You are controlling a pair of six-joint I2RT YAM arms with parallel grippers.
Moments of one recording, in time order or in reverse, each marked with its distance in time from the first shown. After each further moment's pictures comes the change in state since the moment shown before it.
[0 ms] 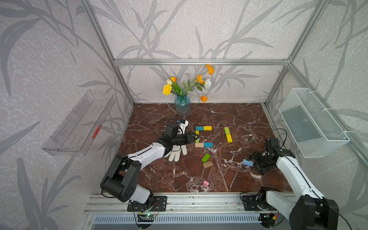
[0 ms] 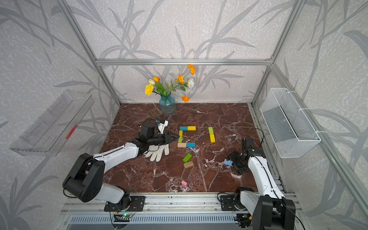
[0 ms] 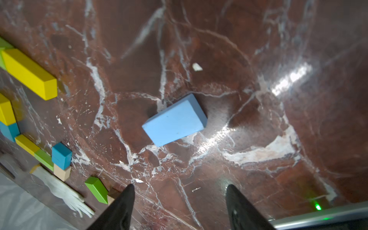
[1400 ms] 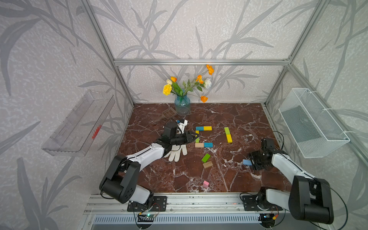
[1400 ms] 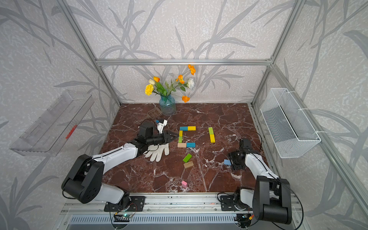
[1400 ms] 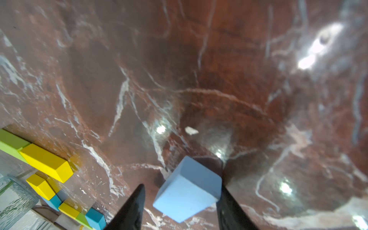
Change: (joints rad) left arm 0.014 -0.007 -0.012 0.050 0.035 -0.034; right arm 0.000 0.208 -0.058 0.346 0.050 0.303
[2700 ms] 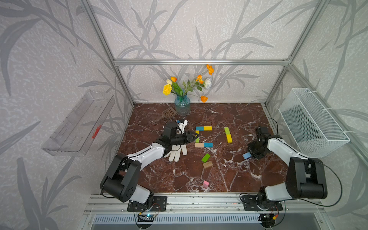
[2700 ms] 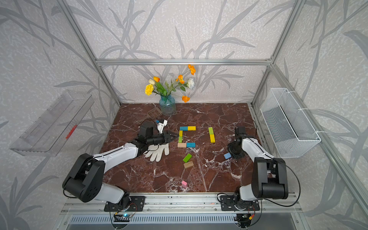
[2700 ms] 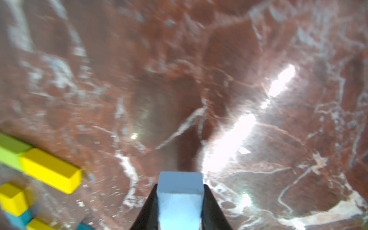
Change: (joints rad) left arm 0.003 0.011 -0.001 0.013 0.001 -0.008; right arm 0.085 0.223 0.322 -0.163 0.129 -0.107
